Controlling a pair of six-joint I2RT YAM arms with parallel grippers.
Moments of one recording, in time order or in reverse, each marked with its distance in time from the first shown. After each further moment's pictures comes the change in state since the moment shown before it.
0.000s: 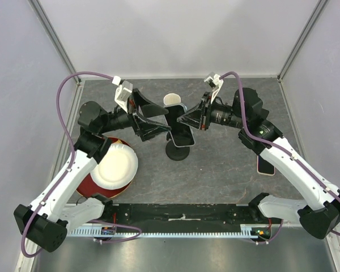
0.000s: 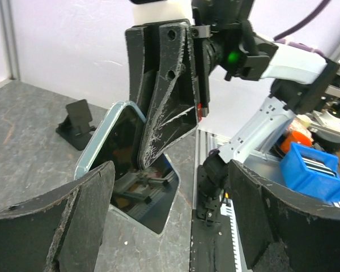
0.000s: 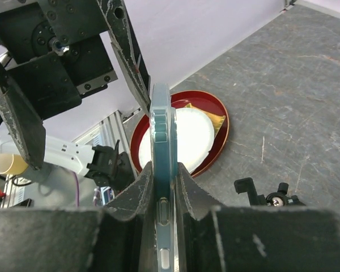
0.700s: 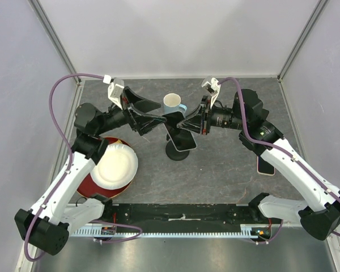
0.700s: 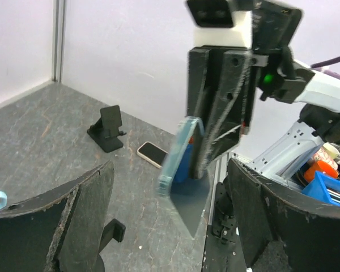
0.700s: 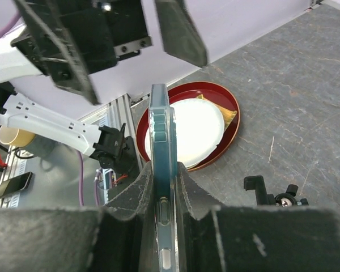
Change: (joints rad) left arm 0.064 -0.038 -0.035 0.044 -0.072 -0.048; right arm -0.004 -0.017 -0.012 -0.017 -0.095 -0.077
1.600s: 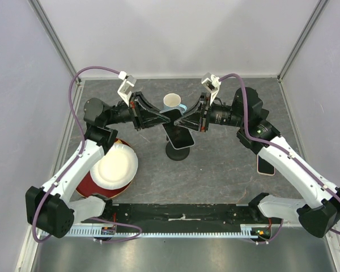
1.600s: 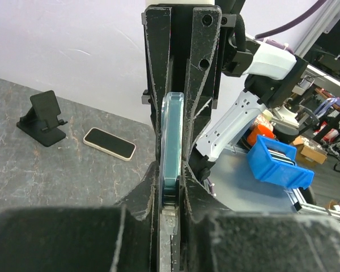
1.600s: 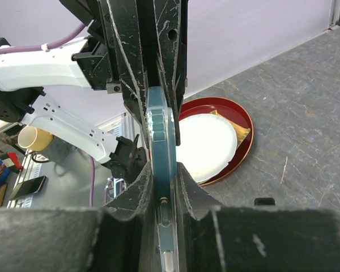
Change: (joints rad) left arm -0.001 0.183 0.003 0.282 0.268 -0.208; right arm 0.000 0.029 0.000 0.118 -0.073 0.063
